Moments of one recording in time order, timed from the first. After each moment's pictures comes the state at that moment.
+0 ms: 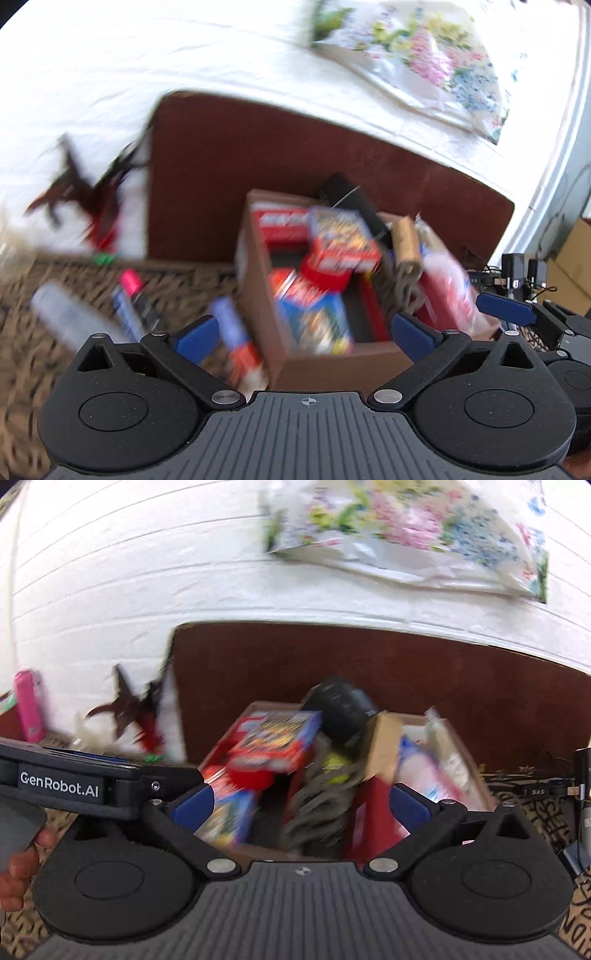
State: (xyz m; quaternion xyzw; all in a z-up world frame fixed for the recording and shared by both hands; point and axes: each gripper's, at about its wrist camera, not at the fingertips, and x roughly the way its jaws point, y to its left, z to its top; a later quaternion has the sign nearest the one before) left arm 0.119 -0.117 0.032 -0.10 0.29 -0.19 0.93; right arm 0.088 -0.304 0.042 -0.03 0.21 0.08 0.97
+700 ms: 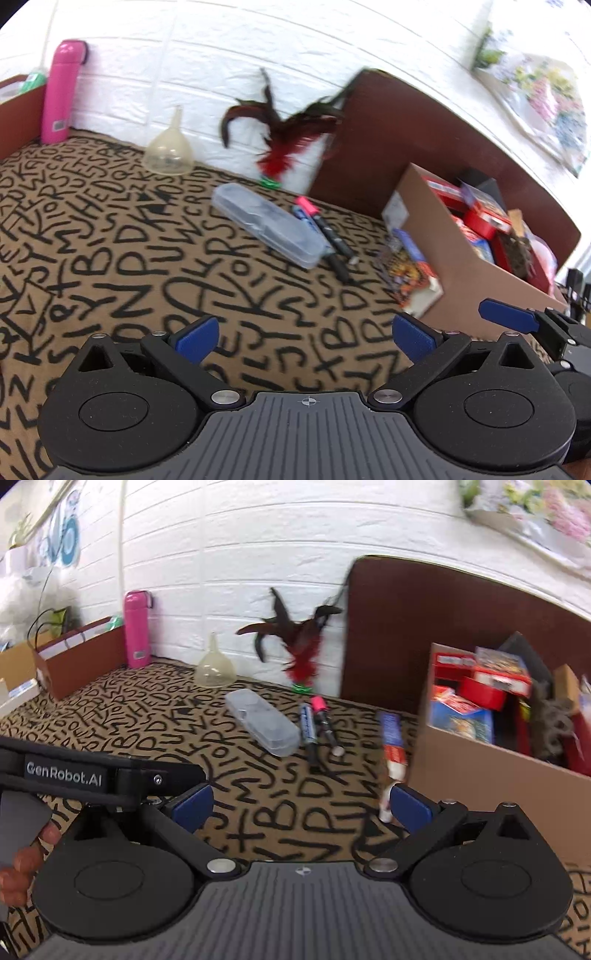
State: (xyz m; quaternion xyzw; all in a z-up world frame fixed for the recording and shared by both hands) left arm 0.054 0.039 -0.029 -0.17 0.32 -0.06 0.93; right arm 0.044 -0.157 -0.008 -0.07 0.26 0.21 0.94
